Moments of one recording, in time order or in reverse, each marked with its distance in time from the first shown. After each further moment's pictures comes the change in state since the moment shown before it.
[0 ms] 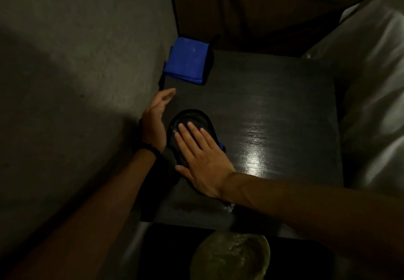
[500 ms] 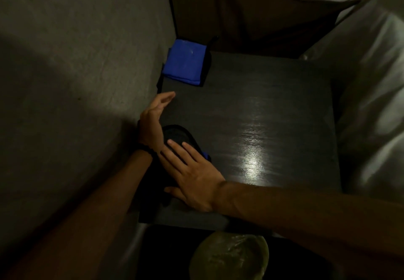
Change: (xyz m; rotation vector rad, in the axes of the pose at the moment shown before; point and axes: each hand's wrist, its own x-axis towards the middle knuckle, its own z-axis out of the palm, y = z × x) left_hand -0.002 -0.001 -0.004 0.102 -0.029 0.004; right_hand -0.005 -0.020 0.004 -0.022 -0.051 -0.193
